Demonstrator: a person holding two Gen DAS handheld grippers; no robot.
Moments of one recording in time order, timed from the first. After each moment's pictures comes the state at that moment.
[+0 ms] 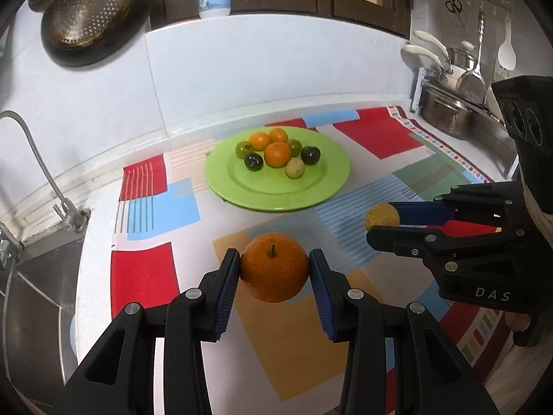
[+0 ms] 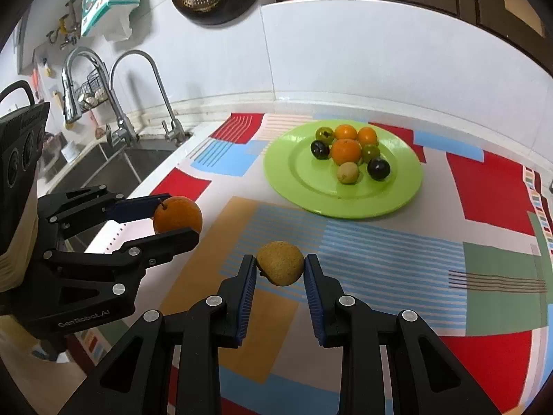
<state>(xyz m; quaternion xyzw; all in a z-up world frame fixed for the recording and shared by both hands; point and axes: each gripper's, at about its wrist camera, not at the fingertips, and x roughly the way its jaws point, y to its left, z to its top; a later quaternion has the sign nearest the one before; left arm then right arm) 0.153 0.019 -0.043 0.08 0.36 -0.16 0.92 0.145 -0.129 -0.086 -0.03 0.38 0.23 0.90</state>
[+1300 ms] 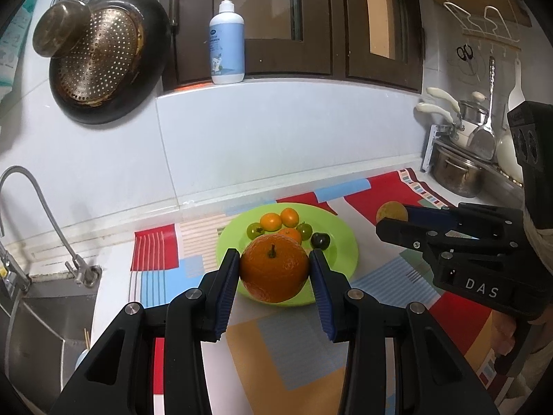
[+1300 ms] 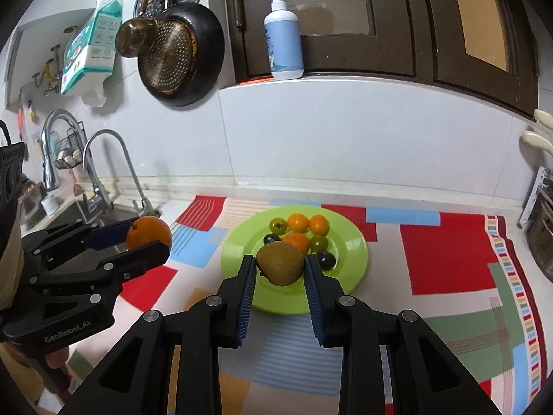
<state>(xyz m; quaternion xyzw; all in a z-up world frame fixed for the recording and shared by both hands) 0.191 0.007 0.013 0.06 0.27 -0.14 0.95 0.180 -0.161 -0.026 0.00 0.27 0.18 0.95</state>
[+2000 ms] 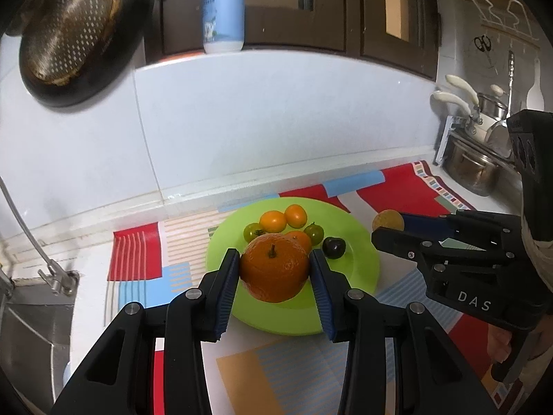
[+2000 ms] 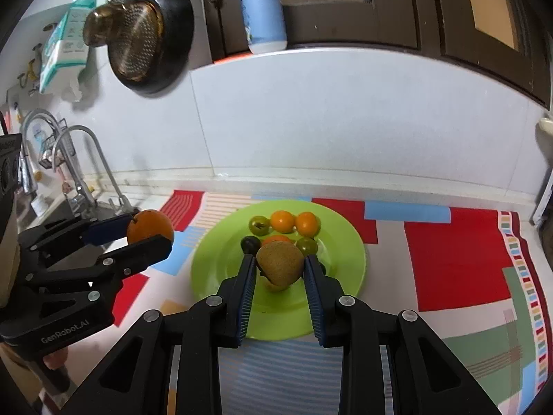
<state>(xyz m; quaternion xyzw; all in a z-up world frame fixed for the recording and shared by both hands) 0.257 -0.005 -0.018 0.05 0.31 -0.14 0.94 0.244 -0.166 -0.057 0.00 0.31 0.17 0.94</state>
